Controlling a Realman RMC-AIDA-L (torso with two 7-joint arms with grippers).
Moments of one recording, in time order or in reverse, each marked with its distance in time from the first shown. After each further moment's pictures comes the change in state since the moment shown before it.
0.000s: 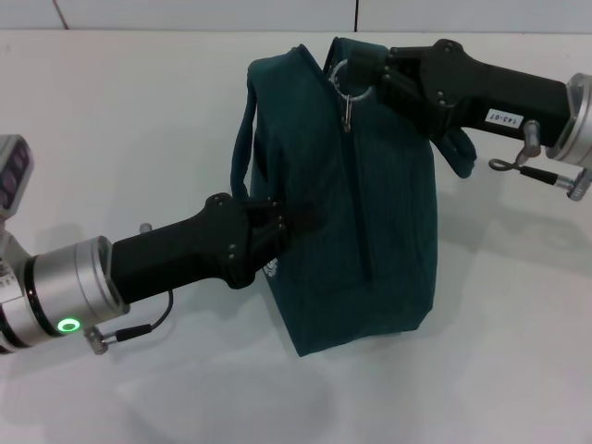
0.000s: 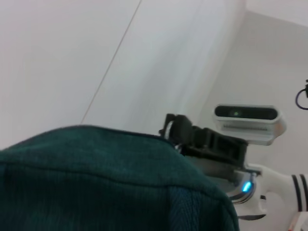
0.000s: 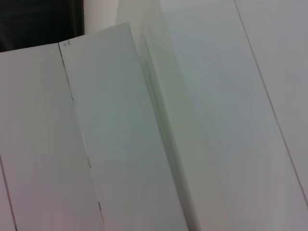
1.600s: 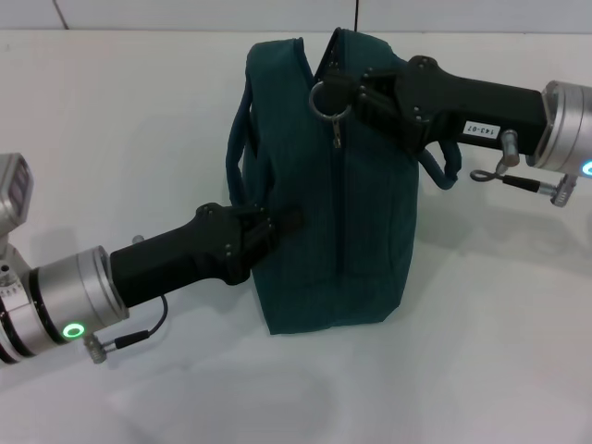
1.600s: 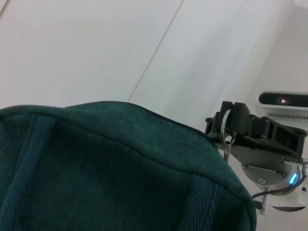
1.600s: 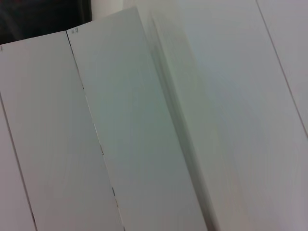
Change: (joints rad) left arm 0.009 -0.001 -0.017 -0.055 -0.003 -0.089 0.005; right arm 0.035 0.003 -0.042 0.022 -0.008 0.009 0.026
